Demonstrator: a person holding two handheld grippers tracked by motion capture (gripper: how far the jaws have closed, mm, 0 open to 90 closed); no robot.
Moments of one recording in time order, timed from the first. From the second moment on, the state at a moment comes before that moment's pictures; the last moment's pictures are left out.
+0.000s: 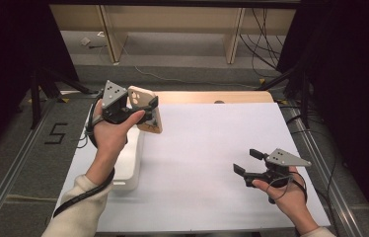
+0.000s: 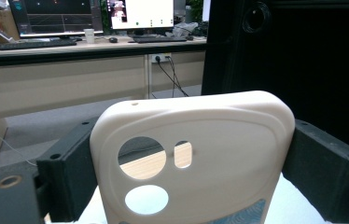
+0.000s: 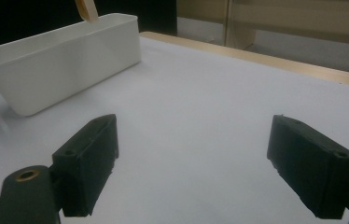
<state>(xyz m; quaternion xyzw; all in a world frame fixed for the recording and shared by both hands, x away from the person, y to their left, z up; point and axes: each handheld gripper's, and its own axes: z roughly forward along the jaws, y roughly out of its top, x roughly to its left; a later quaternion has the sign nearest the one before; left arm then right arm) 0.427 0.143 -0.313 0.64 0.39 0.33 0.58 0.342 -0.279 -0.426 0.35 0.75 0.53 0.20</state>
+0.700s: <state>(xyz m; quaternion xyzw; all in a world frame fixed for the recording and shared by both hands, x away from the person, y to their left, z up) 0.429 0.153 -0.315 0.63 0.41 0.32 0.57 0.342 -0.280 -0.427 0.35 0.75 0.53 0.20</state>
